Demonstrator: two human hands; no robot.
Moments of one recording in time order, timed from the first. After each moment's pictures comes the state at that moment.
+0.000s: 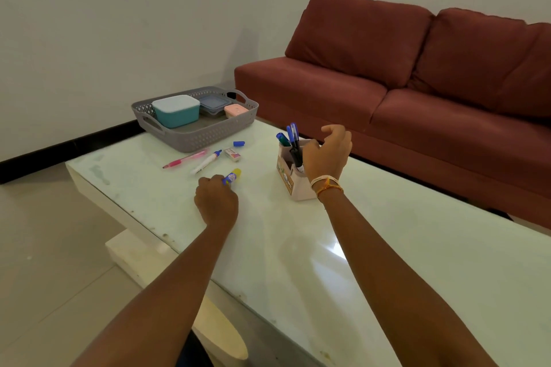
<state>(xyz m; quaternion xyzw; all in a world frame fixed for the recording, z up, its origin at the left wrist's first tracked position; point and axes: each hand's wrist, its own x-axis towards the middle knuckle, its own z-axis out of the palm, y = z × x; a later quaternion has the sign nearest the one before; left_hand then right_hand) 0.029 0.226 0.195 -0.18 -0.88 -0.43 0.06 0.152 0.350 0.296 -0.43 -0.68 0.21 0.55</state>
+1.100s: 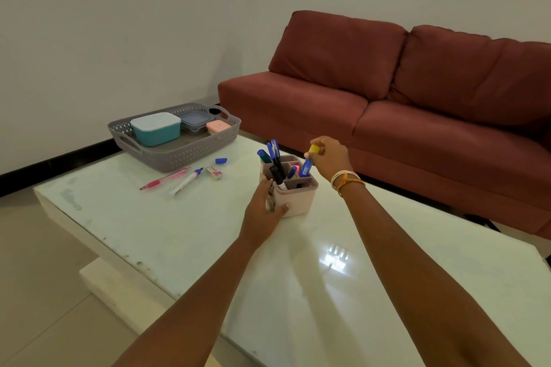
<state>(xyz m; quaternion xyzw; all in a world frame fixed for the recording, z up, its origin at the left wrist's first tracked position) 0.098 0.290 0.206 -0.41 -0.70 -0.55 -0.19 0.190 0.429 0.318 -0.41 -0.81 0.27 0.33</state>
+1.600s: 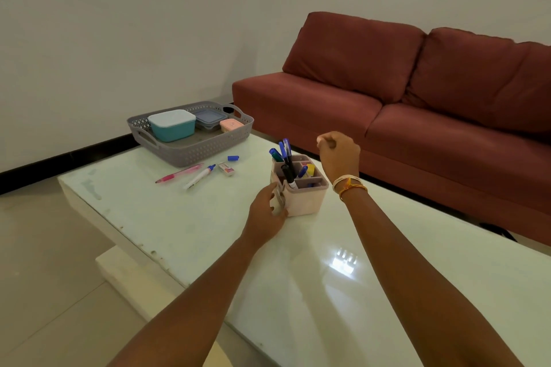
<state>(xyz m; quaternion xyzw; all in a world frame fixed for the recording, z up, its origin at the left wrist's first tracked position) 0.091 0.278 0.200 -0.40 -0.74 -0.52 -0.18 0.182 0.401 0.325 -0.36 -0.78 0.21 0.46</state>
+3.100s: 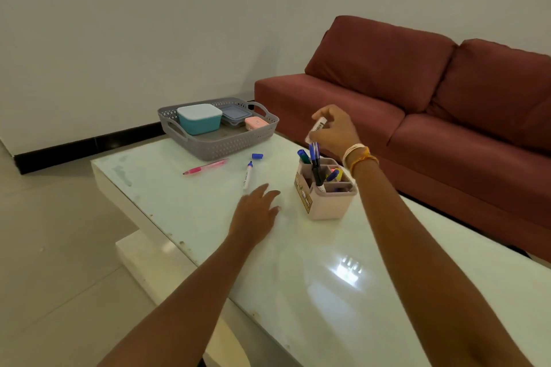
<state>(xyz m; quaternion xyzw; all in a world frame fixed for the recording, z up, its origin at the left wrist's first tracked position) 0.042 0.225 0.198 -0.48 -0.83 -0.28 0.00 0.126 0.366 0.374 -0.31 -0.81 0.38 0.31</state>
